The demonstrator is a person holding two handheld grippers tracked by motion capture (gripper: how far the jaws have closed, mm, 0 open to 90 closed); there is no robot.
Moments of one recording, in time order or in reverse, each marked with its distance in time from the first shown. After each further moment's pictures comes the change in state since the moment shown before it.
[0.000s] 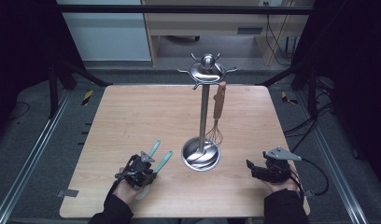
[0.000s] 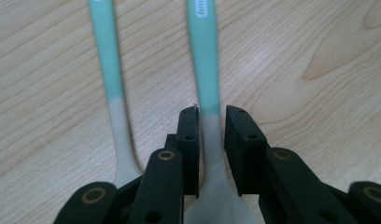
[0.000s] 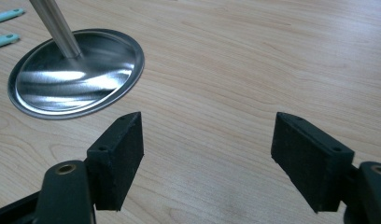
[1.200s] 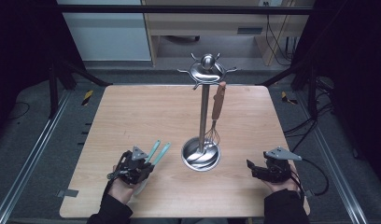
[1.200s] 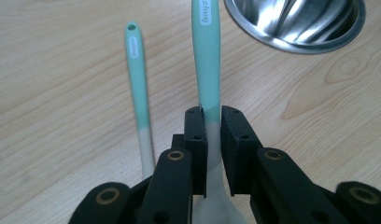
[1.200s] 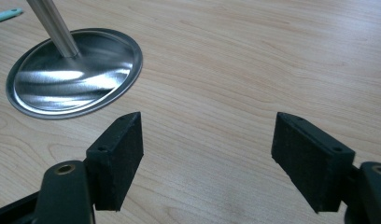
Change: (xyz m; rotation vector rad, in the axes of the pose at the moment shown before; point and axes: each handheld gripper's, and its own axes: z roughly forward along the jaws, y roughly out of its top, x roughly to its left) left arm 0.004 0.004 -0.038 -0.169 0.011 -0.021; right arm -0.001 0.000 0.000 0.001 -0.003 0.000
